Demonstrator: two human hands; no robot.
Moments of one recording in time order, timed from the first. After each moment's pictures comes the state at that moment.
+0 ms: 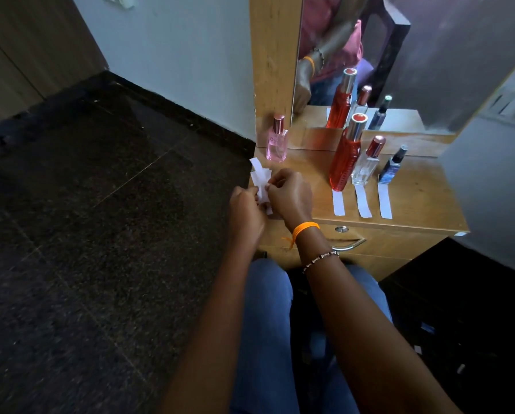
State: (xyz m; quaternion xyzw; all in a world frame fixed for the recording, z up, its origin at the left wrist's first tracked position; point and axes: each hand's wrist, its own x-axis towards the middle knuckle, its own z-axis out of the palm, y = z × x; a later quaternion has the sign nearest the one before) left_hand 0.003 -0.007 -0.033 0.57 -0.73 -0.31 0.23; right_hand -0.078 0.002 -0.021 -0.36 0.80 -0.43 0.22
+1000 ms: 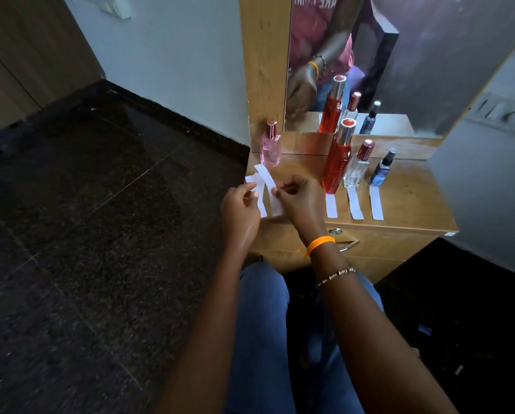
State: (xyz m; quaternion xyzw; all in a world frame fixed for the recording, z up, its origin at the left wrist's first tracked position) left_hand 0.005 -0.001 -0.019 0.54 -0.65 -0.41 0.33; right_hand -0.097 0.027 -0.024 -0.36 0.75 -0.51 0.21
